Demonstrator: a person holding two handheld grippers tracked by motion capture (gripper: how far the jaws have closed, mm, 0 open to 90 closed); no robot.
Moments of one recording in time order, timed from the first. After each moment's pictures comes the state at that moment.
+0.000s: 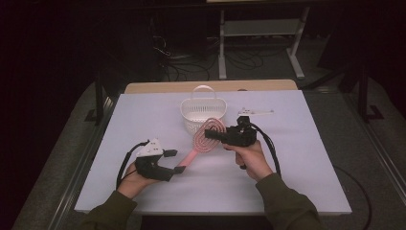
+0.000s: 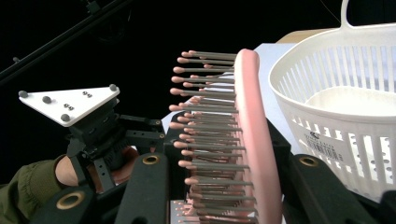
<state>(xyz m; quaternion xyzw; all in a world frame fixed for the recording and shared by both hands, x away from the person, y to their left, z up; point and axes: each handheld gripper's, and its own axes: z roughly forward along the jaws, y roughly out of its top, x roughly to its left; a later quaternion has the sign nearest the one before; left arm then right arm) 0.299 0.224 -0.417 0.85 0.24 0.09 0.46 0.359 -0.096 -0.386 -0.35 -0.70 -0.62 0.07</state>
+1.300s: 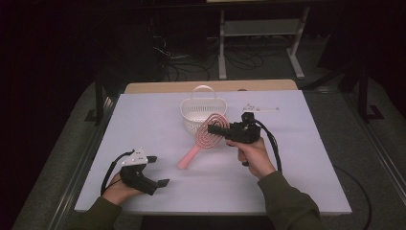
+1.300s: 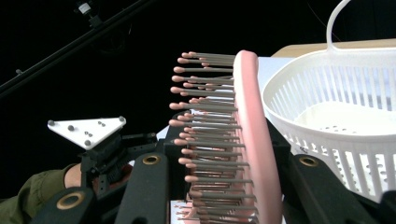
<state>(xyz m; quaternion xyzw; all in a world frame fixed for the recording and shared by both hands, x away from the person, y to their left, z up) 0.285 0.262 -0.437 0.86 0.26 0.09 0.43 0.361 -0.106 -0.376 -0.35 -0.69 -0.64 0.06</state>
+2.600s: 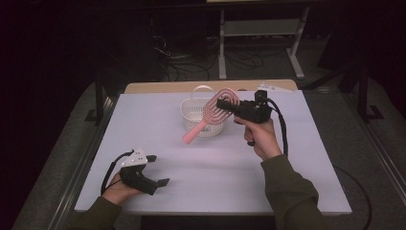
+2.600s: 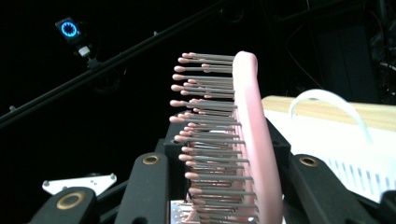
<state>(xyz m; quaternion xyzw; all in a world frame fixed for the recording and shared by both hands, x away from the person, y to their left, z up) 0.284 0.263 -0.436 0.85 0.27 0.10 0.44 0.387 -0.130 -0.328 -0.35 -0.64 -0.68 0.01</state>
